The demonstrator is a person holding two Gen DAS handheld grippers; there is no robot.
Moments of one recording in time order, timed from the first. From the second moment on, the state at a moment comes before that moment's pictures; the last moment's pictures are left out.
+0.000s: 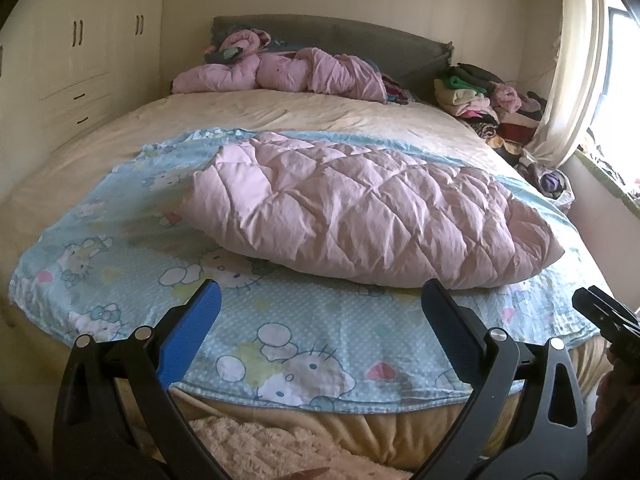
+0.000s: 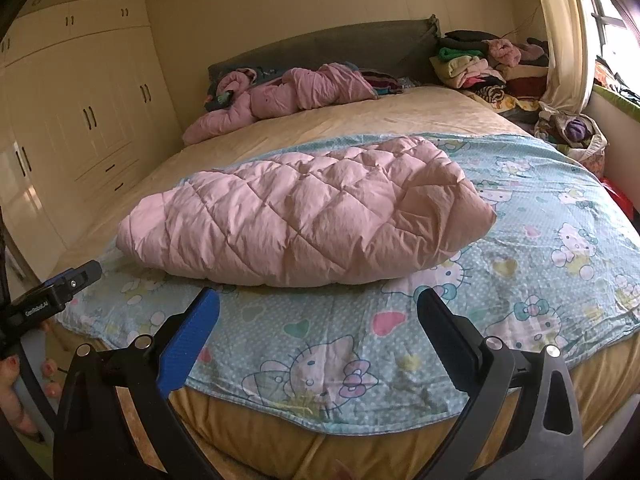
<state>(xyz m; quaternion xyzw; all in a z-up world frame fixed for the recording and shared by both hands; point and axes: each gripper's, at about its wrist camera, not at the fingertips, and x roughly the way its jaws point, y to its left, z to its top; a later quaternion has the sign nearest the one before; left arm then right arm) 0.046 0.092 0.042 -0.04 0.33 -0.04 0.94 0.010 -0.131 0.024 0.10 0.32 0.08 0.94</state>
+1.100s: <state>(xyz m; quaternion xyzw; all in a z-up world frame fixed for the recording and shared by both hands) 0.046 0.094 0.039 -0.04 0.34 -0.03 0.94 0.008 -0.129 0.025 0.10 0.31 0.08 0.94</state>
